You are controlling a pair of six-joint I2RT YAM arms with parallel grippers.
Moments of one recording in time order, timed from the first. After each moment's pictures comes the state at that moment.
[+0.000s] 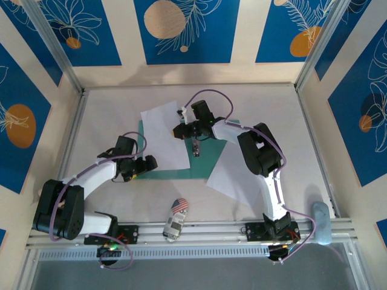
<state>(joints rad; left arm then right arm) -0.25 1.33 0.64 -0.47 0.23 -0.60 0.57 2.16 1.49 -0.07 -0.65 0.34</state>
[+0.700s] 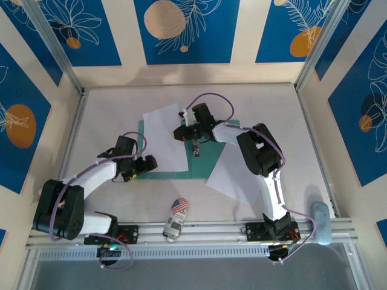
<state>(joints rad) -0.25 1.33 0.64 -0.47 0.23 -0.60 0.57 2.16 1.43 0.01 -0.66 0.42</state>
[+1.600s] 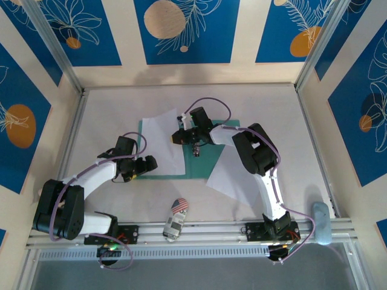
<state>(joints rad) -0.25 1.33 0.63 -0.47 0.23 -0.60 0.58 2.21 1.43 0.04 -0.68 0.48</state>
